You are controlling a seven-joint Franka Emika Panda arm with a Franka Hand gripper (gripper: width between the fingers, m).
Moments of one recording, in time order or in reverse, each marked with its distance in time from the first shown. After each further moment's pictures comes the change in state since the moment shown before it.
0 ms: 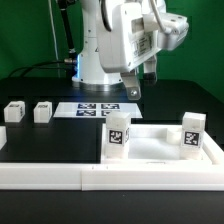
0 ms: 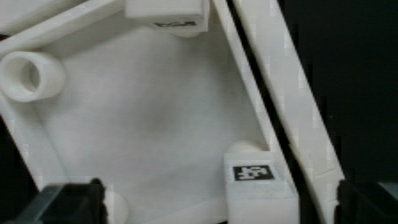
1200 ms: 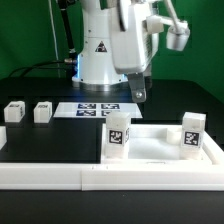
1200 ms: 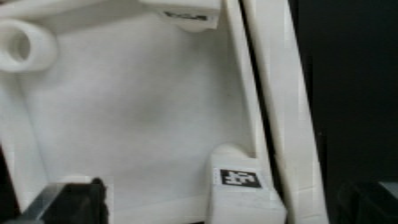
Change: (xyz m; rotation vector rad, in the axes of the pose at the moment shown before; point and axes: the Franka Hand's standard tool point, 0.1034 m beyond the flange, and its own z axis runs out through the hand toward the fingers) arm 0.008 0.003 0.005 0.033 0.014 -0.390
